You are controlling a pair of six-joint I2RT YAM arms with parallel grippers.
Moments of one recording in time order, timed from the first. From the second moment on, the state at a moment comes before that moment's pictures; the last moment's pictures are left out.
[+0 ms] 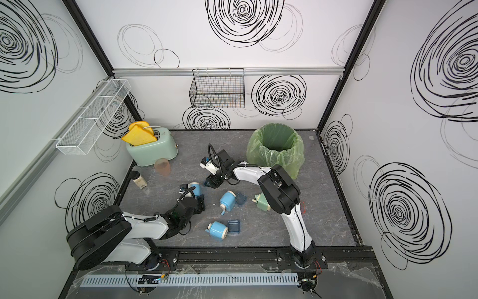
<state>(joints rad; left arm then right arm) -0.72 1.40 0.21 0.48 -0.50 -0.72 0.78 2.14 1.52 -0.30 -0.43 -0.10</state>
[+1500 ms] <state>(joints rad) -0.52 0.72 0.39 -0.09 -0.37 -0.65 0.75 1.67 1.13 0.03 -0.32 -0.04</state>
